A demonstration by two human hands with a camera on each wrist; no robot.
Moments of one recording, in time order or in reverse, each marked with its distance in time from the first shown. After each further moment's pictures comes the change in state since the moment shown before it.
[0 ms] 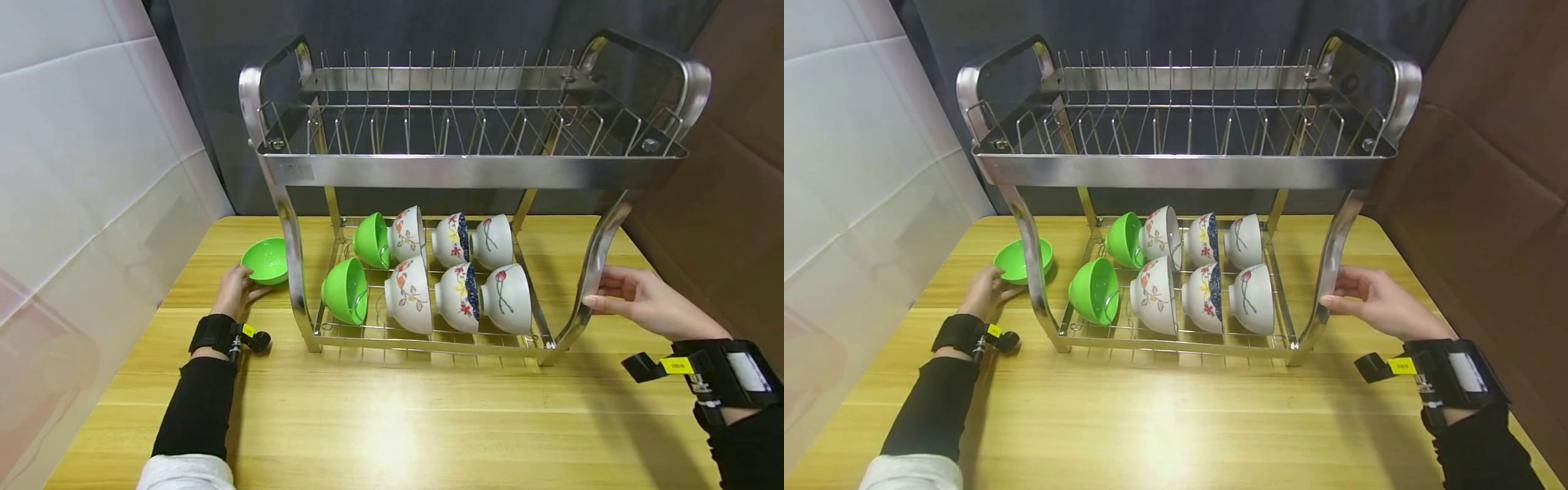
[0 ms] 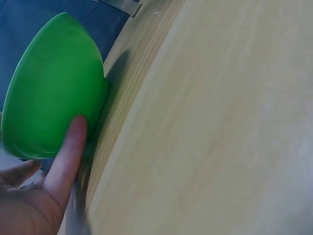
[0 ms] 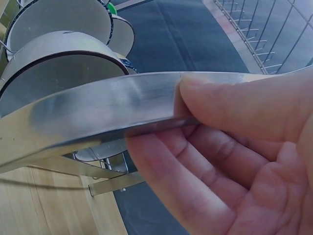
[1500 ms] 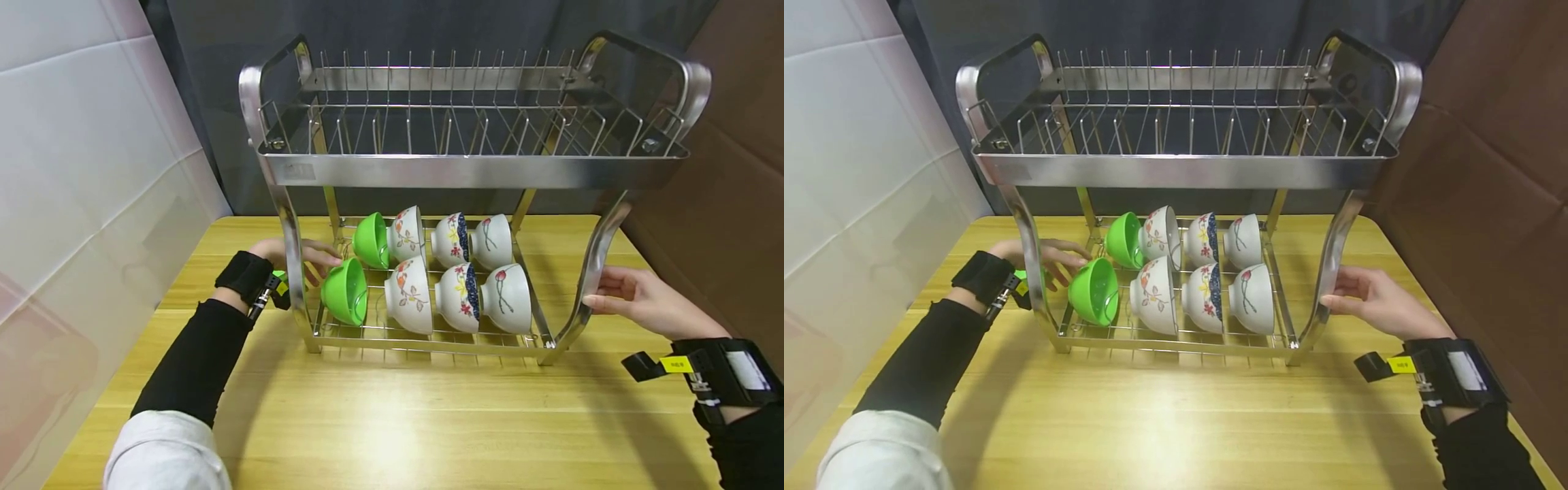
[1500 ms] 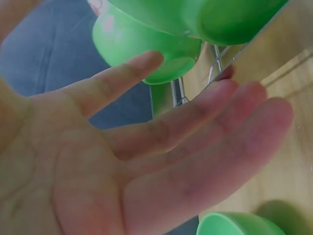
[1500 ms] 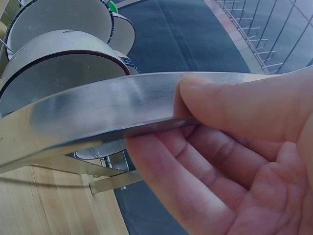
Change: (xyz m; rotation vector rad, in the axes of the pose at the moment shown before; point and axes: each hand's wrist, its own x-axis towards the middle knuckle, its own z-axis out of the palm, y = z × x) left_hand -0.025 0.110 0.103 0.913 -0.937 -0.067; right_hand 0.002 0.001 -0.001 -0.003 -0.009 0.030
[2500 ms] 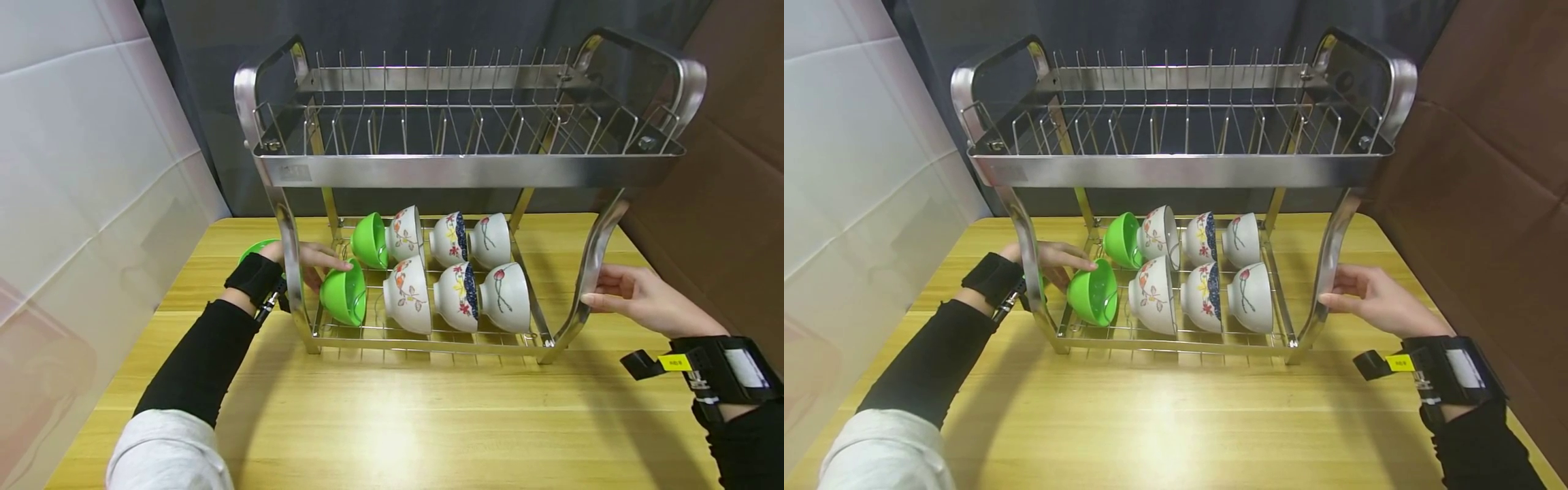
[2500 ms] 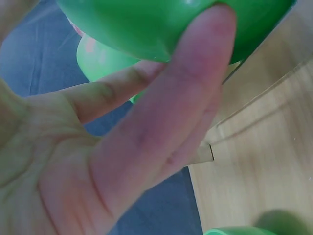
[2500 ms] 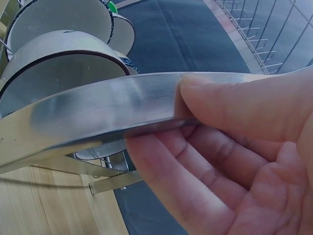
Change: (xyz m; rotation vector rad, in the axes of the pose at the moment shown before) left_hand 0.011 0.026 0.009 0.157 0.002 -0.139; right_hand -0.002 -0.005 0.002 -0.052 0.018 0.023
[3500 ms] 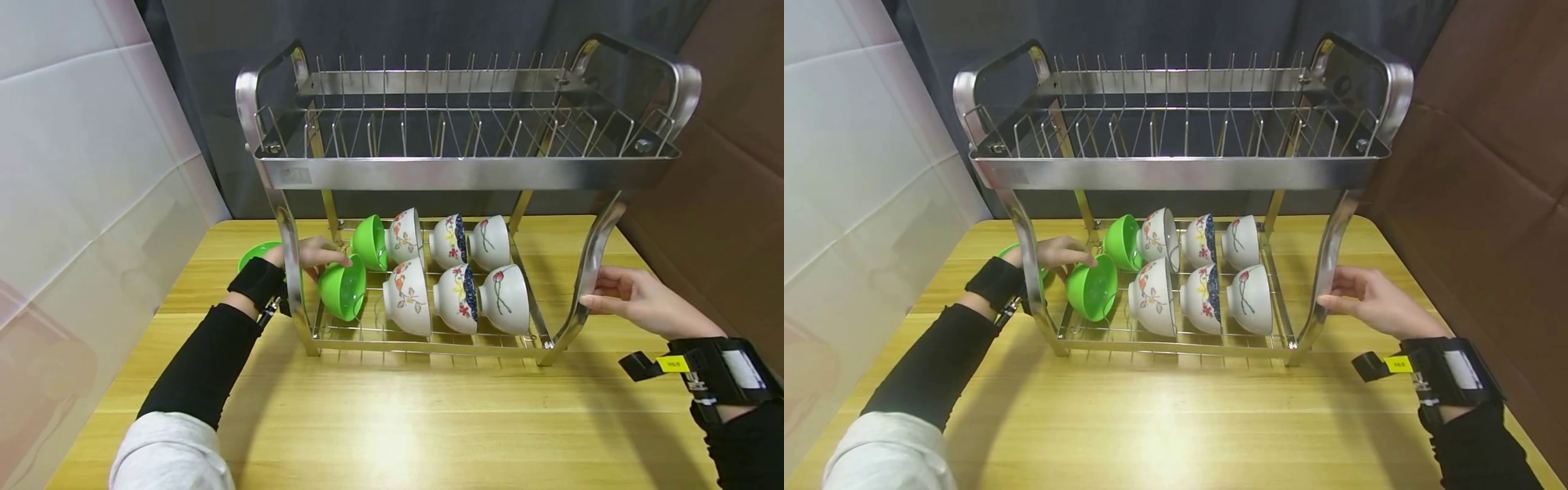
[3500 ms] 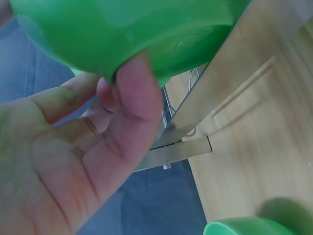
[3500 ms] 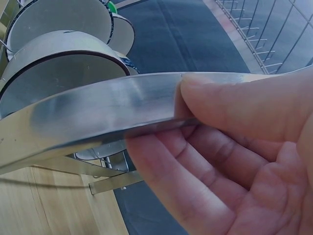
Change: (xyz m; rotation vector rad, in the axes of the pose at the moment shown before) left_hand 0.005 -0.001 0.006 0.034 0.230 0.098; right_hand -0.001 0.003 0.001 0.040 -0.002 -0.021
